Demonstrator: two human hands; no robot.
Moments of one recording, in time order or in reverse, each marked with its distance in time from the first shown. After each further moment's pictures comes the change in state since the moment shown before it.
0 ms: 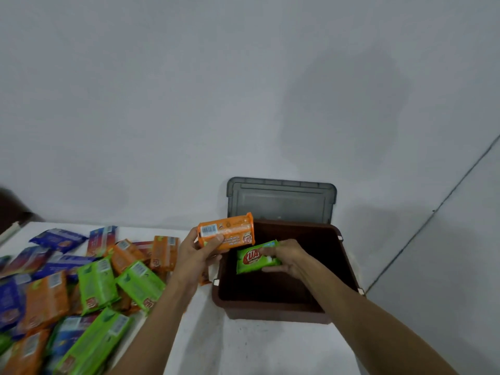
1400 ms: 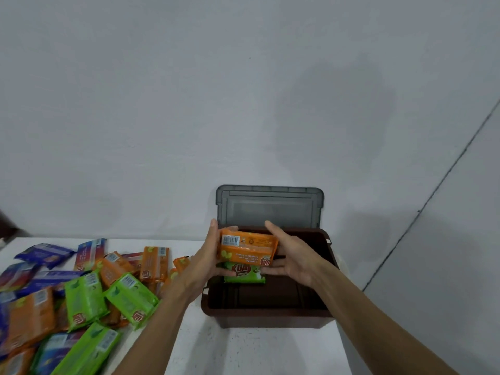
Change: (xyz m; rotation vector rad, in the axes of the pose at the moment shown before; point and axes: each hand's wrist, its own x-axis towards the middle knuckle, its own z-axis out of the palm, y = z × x) left_hand -0.009 0.026 0.040 0.263 -0.345 -0.144; right_hand -0.077 -0.028 -0.025 0.158 -0.180 -0.070
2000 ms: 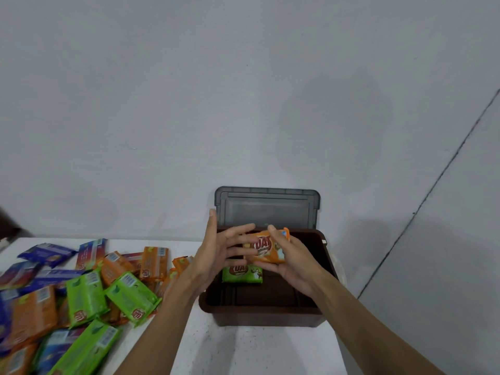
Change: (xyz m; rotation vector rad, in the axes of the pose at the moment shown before) left_hand -0.003 0.014 0.014 -0.025 -0.113 0.061; right_hand -0.014 0.014 -0.002 0.181 -0.071 -0.235
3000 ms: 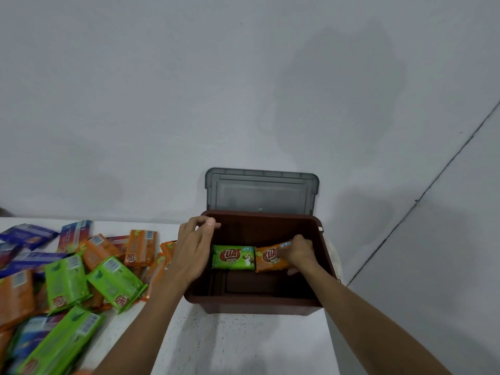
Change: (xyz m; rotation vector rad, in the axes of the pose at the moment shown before) left_hand 0.032 -0.073 -0.030 0.679 0.511 0.340; right_hand 0.067 0.036 -0.065 -0.967 0.504 0.243
